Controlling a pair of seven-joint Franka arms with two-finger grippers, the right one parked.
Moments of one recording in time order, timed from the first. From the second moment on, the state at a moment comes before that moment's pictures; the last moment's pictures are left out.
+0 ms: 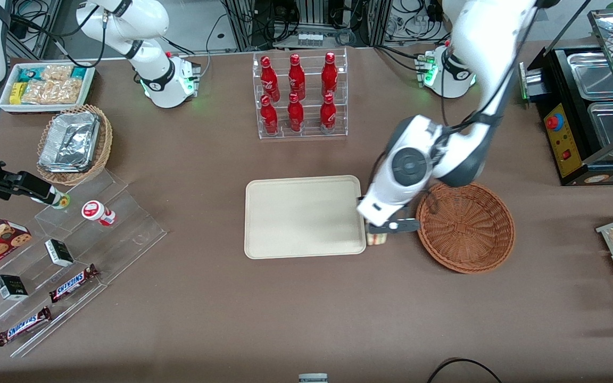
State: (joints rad) arm -0.43 0.50 -0.17 -1.68 0.01 2.07 -0.65
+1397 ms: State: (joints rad) arm -0.69 0.83 -0.16 -1.30 0.03 2.07 -0.97
